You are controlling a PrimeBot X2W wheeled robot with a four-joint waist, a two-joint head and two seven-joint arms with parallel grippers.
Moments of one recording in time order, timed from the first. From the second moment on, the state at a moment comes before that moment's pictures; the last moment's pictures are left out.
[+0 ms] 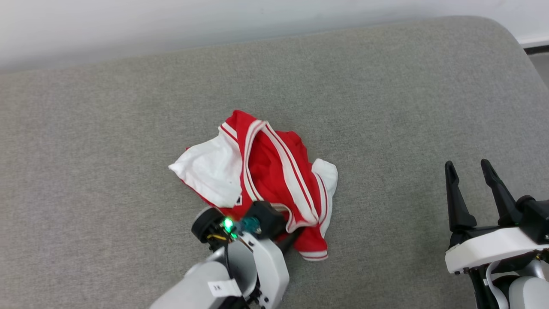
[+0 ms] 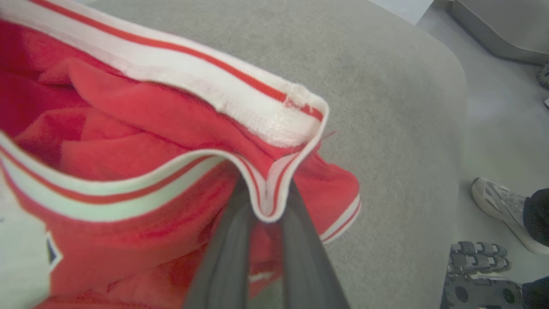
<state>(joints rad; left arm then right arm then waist) -0.46 0.30 -0.84 0.26 -0.53 -0.10 0.08 -0.09 -0.05 -0.10 -0.03 0.15 0.13 -0.05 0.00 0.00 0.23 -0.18</state>
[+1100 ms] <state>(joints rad) -0.37 0.31 -0.64 0.19 -0.54 0.09 -0.26 -0.04 -0.05 -0.11 -0.07 0.09 0.13 0.04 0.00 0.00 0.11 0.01</state>
